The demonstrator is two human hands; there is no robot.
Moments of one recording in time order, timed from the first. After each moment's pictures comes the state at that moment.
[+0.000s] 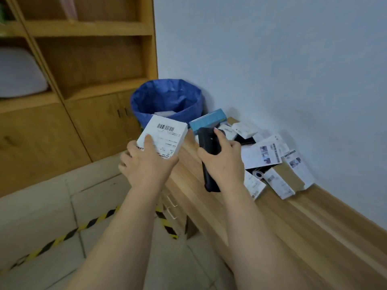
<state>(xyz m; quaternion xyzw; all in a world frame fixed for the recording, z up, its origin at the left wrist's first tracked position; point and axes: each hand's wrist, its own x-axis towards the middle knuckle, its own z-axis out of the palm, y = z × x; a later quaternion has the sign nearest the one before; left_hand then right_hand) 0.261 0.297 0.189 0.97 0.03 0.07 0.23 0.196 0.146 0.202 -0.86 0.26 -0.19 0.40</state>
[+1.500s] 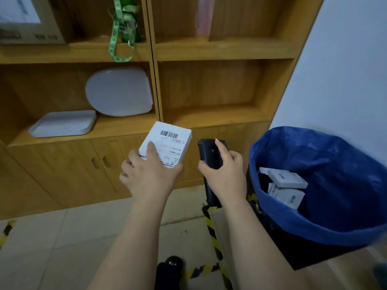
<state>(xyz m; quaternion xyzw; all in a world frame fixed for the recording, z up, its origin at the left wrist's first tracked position) 0.818 0.599 0.185 0.95 0.24 0.12 0.18 0.826 0.441 0.172 -0.89 0.05 -0.10 0.45</state>
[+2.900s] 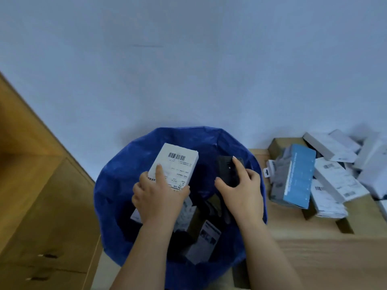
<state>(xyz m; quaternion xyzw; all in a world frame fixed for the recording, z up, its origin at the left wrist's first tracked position) 1.127 0.181 0.108 0.89 -0.41 -0.11 0.14 0.955 0.136 0.109 -0.59 0.68 -0.29 0.33</state>
